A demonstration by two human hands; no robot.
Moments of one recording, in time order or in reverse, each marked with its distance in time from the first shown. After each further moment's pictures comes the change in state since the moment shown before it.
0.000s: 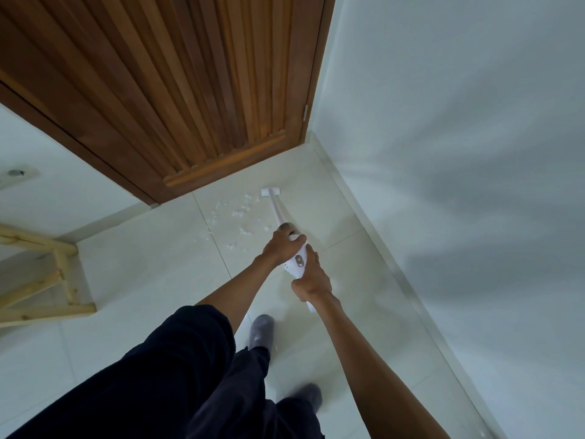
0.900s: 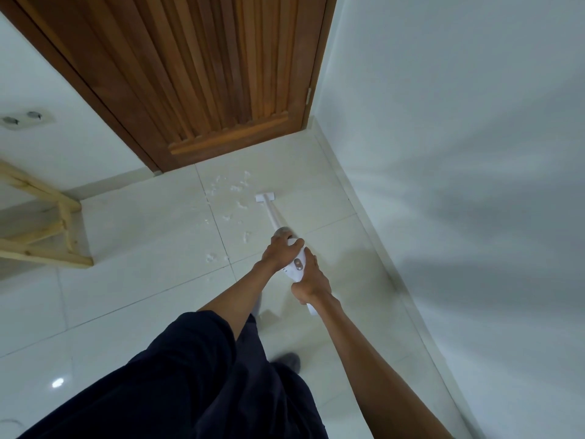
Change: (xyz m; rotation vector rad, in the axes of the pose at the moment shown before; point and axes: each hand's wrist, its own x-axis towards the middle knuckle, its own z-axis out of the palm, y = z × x) left_hand -0.104 -0.060 0.121 -0.032 0.062 -0.068; right_hand -0.103 0.120 0.021 -0.085 -0.068 -0.013
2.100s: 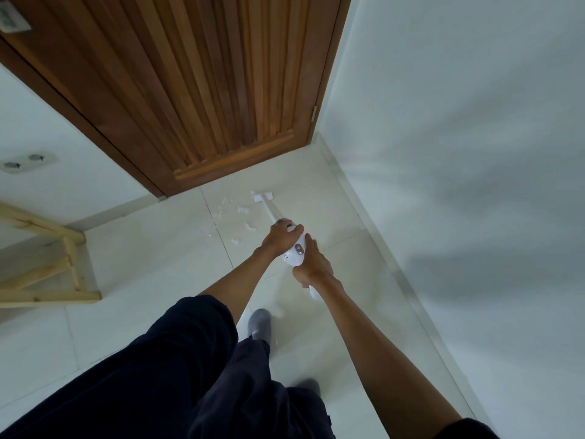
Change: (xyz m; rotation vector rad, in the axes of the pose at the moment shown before) left_hand 0.084 0.055 -0.132 -0.098 -0.002 0.027; right_hand 0.082 -0.142 -0.034 -0.117 0.076 -0.034
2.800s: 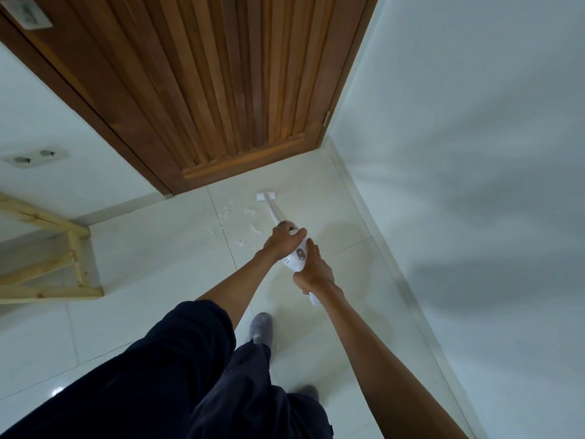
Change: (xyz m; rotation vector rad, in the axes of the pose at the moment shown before) left_hand 0.014 -0.003 -0.038 -0.027 0.012 -0.021; right_hand 0.012 -0.039 0.008 0.006 -0.001 0.001
